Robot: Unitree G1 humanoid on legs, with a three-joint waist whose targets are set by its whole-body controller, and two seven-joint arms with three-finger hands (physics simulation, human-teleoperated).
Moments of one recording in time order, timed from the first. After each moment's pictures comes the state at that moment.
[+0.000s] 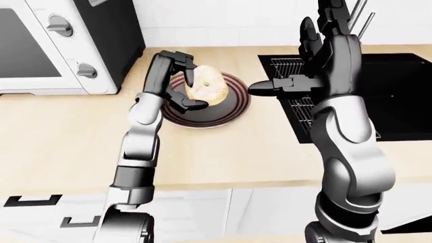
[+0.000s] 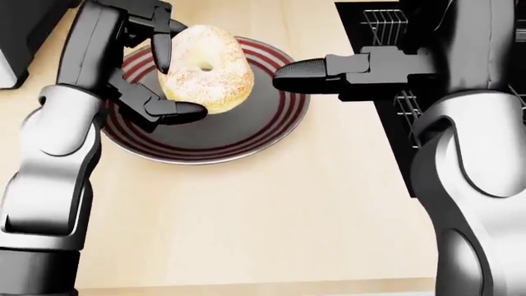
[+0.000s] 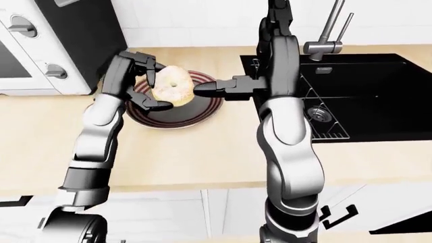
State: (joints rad) left arm -0.80 0.19 0.06 0.28 0.21 0.09 -0.14; right arm -0.69 -0.12 -0.07 -0.55 0.09 0.74 -0.16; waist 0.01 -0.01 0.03
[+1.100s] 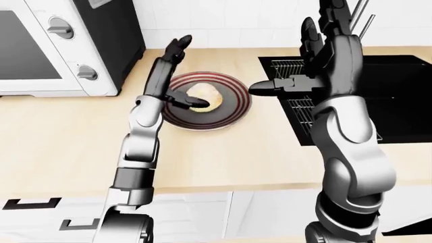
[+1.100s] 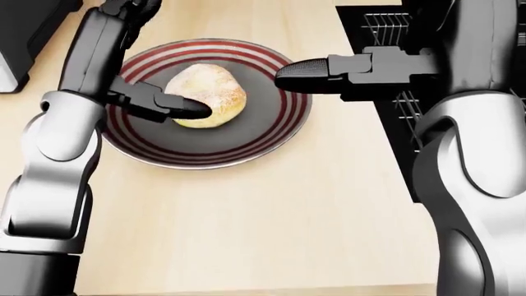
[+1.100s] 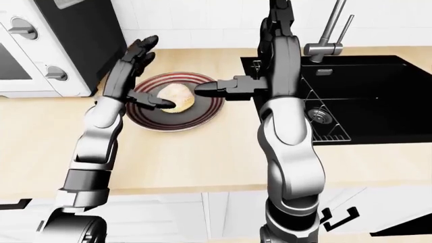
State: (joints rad) left arm -0.79 0.19 0.06 0.30 0.28 0.07 -0.15; right arm -0.68 -0.13 -0.08 -0.55 0.09 0.74 -0.16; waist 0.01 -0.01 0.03
